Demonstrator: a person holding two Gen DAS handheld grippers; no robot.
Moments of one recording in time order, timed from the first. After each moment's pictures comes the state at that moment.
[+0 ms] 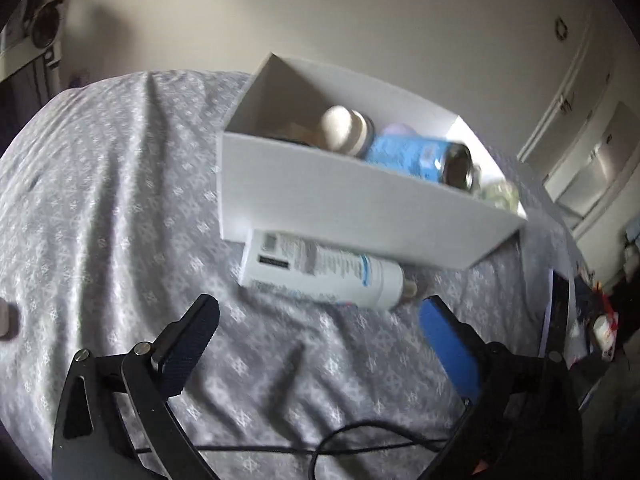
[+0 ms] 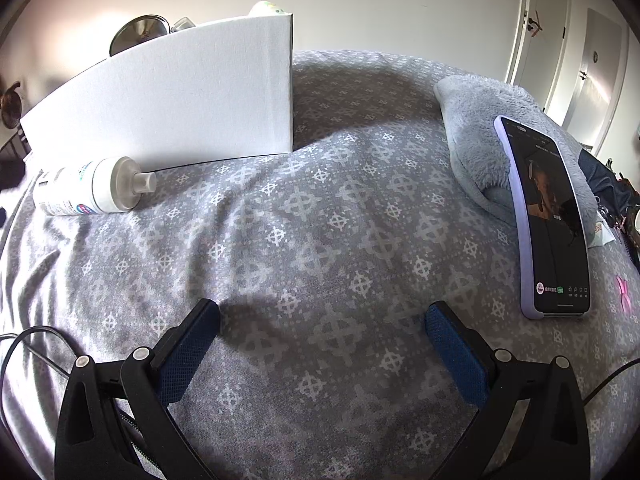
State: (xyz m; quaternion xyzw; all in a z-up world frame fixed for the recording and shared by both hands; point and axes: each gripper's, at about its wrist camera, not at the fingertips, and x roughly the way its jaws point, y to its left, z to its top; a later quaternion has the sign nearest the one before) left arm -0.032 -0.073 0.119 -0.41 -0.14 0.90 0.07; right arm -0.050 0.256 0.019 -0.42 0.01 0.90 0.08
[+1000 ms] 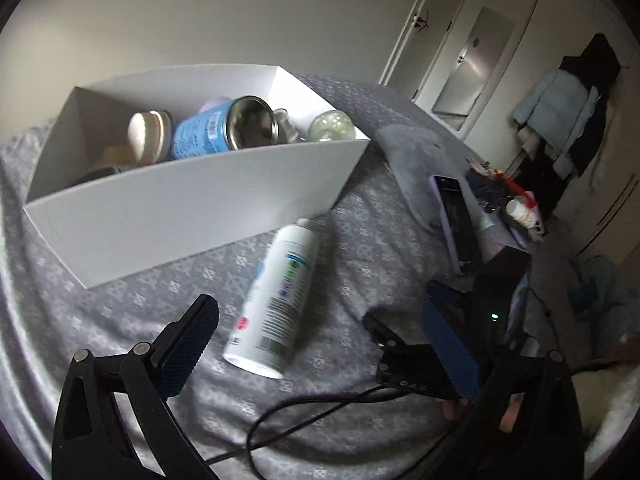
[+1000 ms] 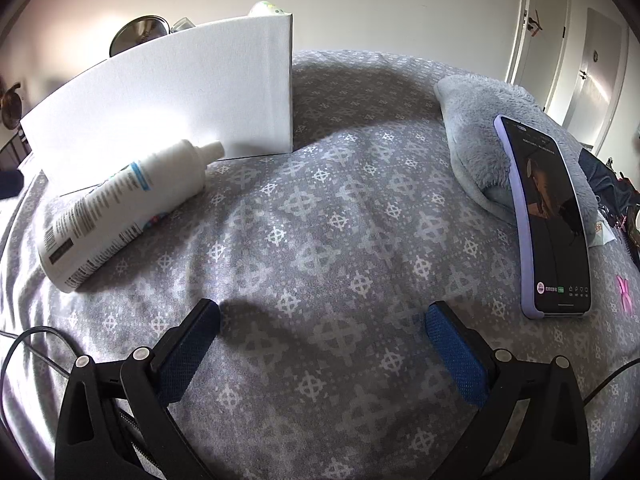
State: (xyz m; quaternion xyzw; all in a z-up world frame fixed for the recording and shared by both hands) left arm -0.071 0.054 0.097 -0.43 0.01 0.84 0.33; right arm -0.049 0.255 0.019 -0.42 0.01 0.90 0.08
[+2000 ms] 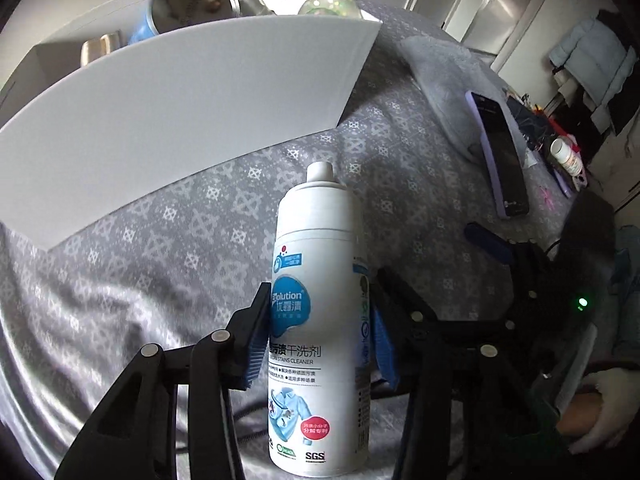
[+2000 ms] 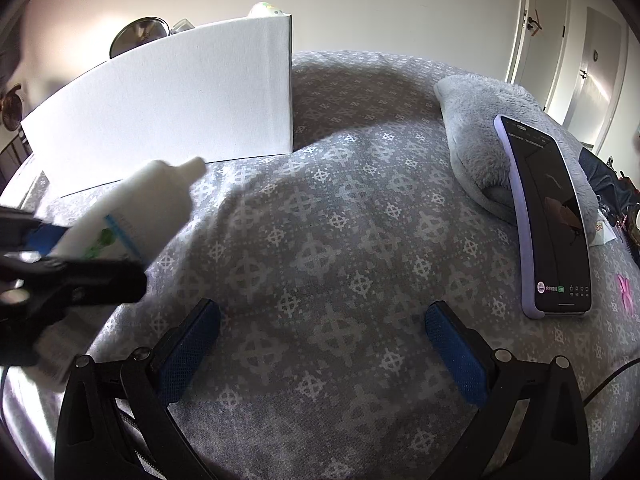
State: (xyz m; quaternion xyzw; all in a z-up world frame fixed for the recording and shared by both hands) left arm -0.057 0.068 0.056 -0.53 0.05 0.79 0.30; right arm -0.048 0.255 0.020 -0.42 0.01 0.90 0.08
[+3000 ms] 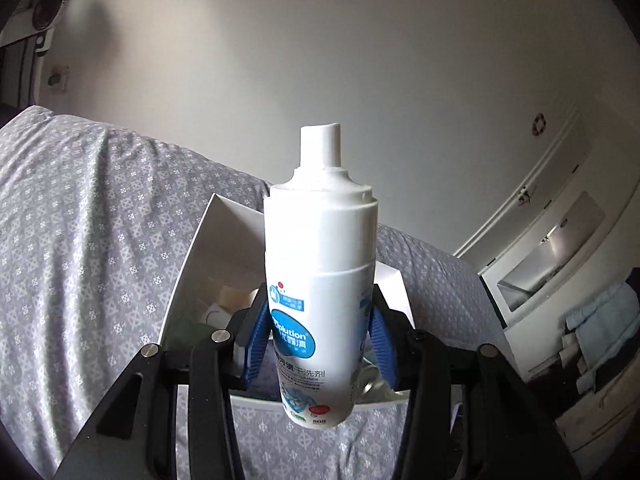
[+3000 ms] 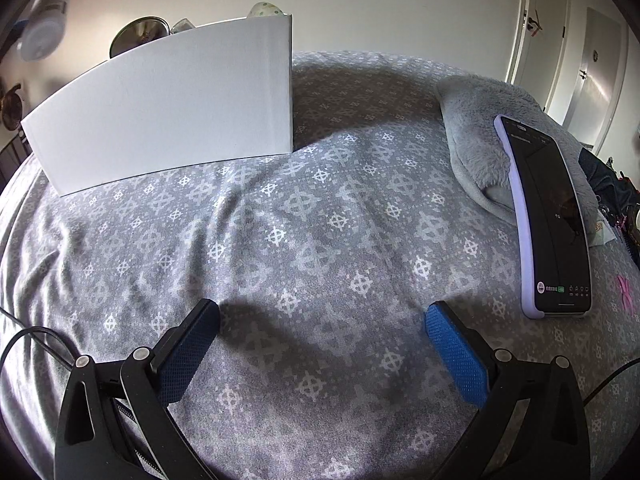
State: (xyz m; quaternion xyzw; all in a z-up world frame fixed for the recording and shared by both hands) left arm -0.170 -0.043 0.181 -0.34 -0.24 0.90 0.13; right arm -0.049 0.255 0.018 -0.42 0.01 0.90 0.08
